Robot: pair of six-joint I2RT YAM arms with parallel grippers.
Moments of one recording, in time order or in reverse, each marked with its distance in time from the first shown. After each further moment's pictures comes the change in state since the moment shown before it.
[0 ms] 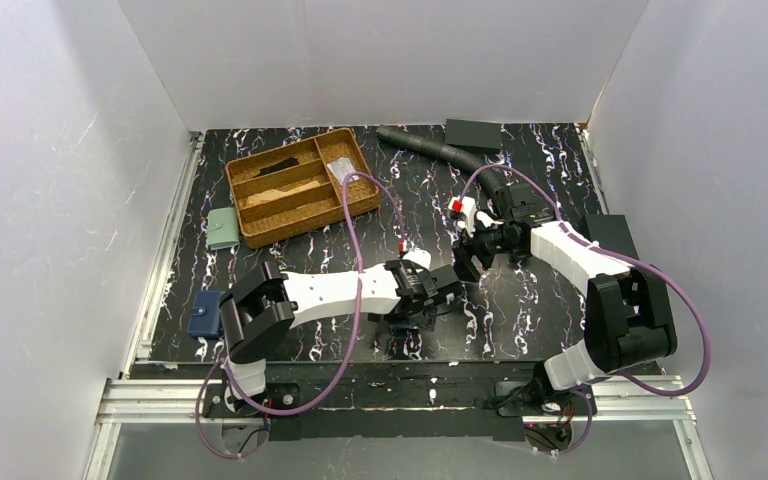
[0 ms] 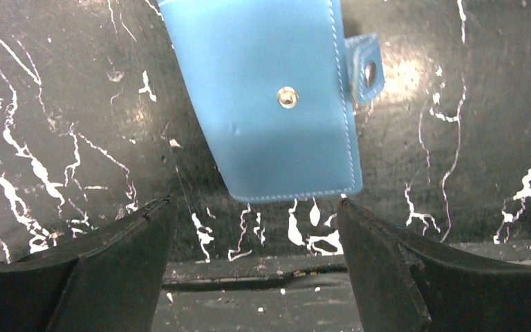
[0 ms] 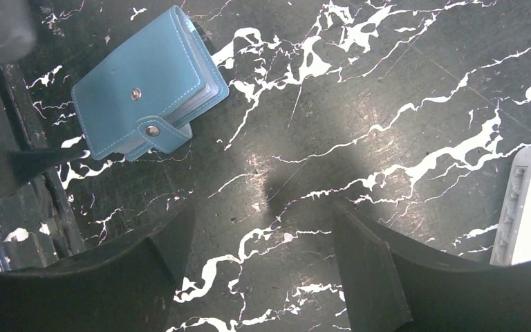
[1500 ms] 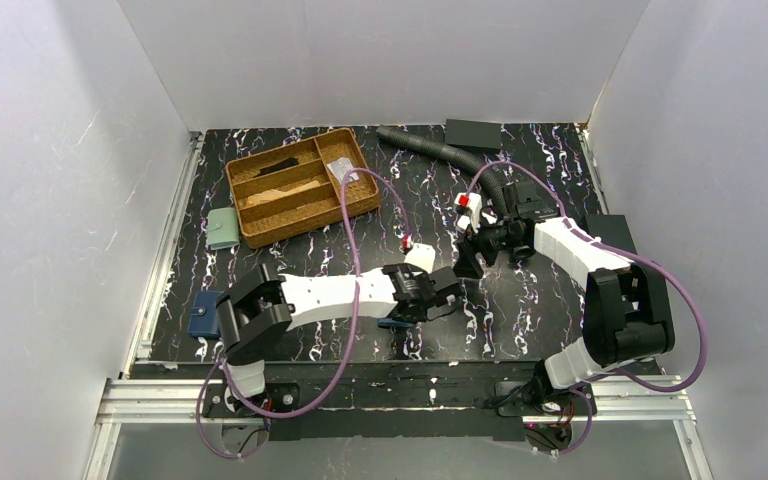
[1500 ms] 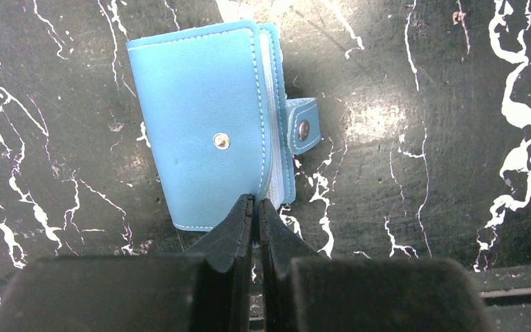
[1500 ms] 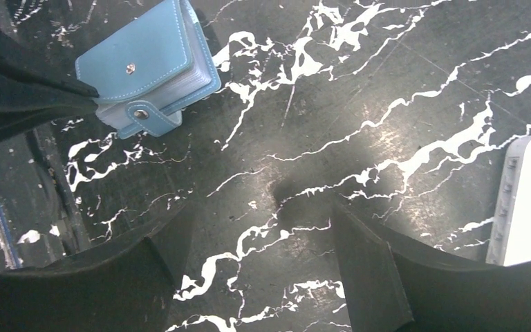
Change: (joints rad) left arm -0.023 0.001 -0.012 0.105 -0.116 0.047; right arm -0.045 0.025 0.020 -0.015 -0.035 0.000
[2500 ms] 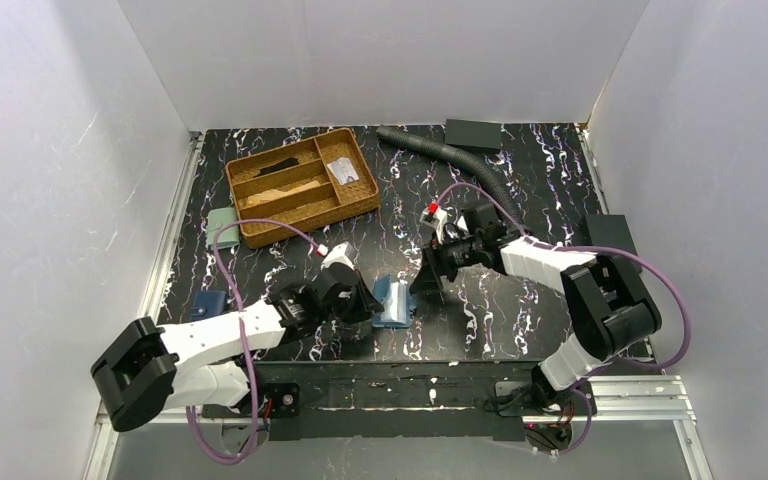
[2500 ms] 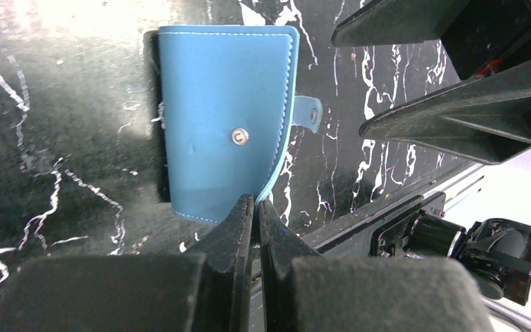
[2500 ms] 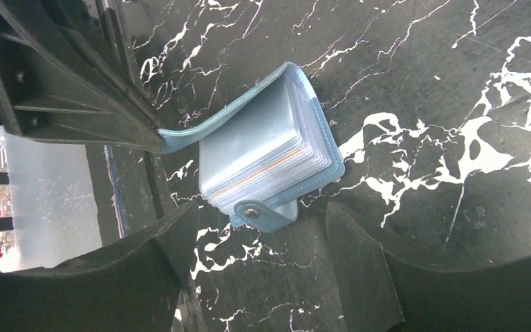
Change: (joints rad) left arm 0.276 -0.651 -0.767 0.719 0.406 -0.096; right arm 0.221 0.060 -0.155 0.457 -0.132 0.588
